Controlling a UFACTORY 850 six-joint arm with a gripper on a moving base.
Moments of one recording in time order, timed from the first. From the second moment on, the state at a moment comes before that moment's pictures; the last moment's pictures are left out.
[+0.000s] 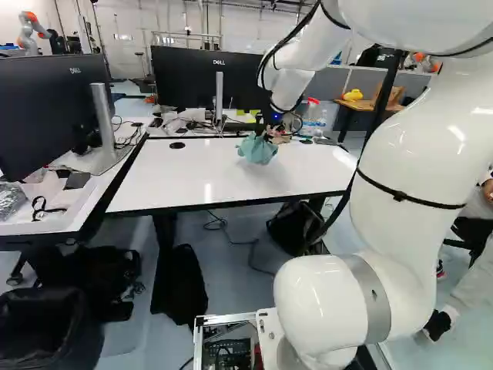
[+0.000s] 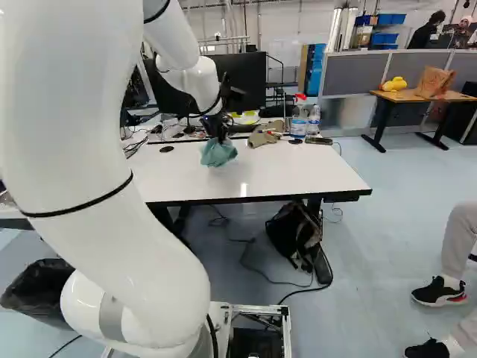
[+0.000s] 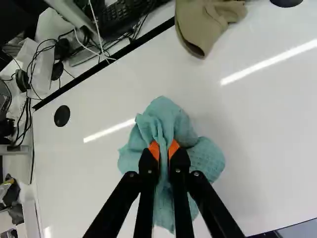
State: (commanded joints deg) arm -3.2 -6.7 -59.2 20.9 -20.3 0.0
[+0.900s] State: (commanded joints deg) arm -11.0 -13.6 -66.9 20.9 -20.3 0.0
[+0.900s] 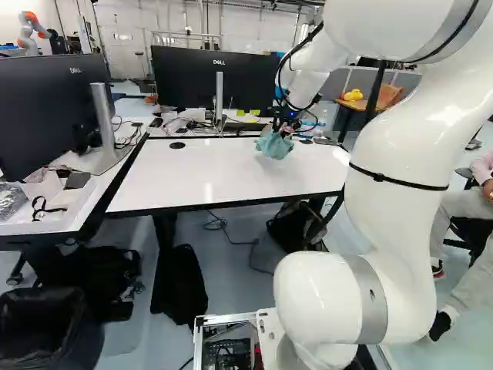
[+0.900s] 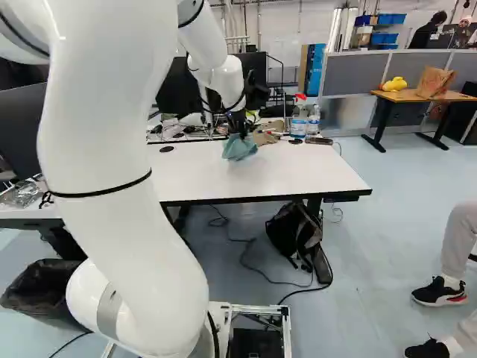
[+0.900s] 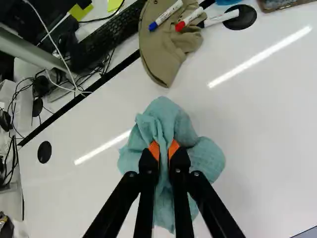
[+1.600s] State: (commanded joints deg) arm -16.2 -19.3 -73.7 20.9 -20.3 0.0
